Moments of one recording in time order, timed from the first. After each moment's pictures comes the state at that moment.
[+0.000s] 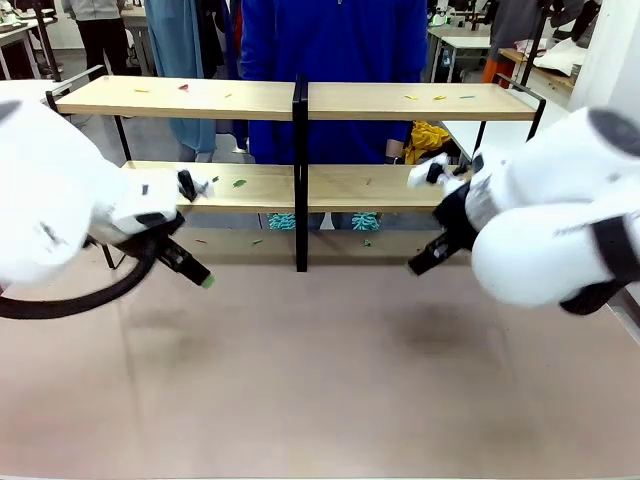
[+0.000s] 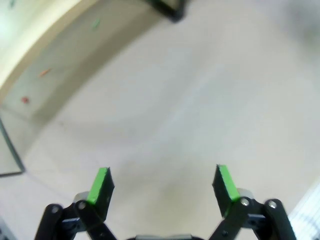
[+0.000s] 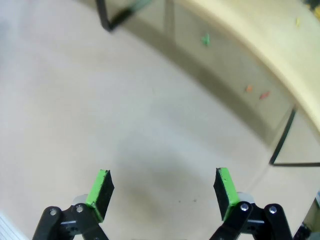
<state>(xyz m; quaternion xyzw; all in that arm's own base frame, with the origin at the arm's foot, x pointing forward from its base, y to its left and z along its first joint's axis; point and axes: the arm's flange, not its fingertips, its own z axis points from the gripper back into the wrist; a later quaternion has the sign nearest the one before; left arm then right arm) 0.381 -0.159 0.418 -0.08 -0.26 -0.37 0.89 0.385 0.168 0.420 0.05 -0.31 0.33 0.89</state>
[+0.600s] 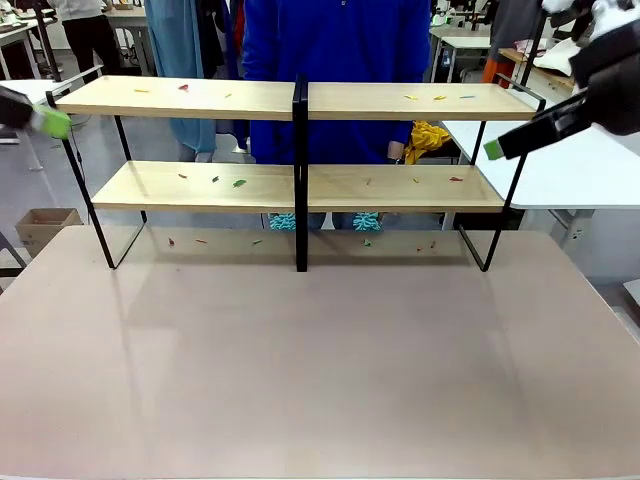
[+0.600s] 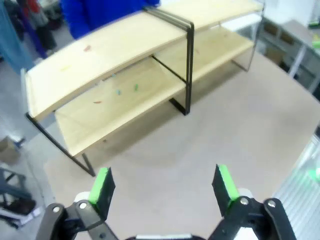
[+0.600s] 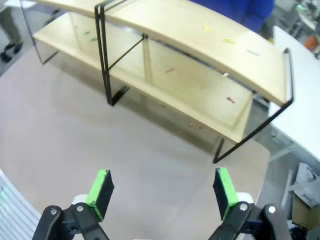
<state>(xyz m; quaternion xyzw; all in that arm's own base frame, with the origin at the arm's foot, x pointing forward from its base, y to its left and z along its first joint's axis) 0.240 -0.046 0.650 -0.11 -0.48 -0.29 0.82 0.261 0.131 0.615 0.03 -0.46 0.24 0.86</state>
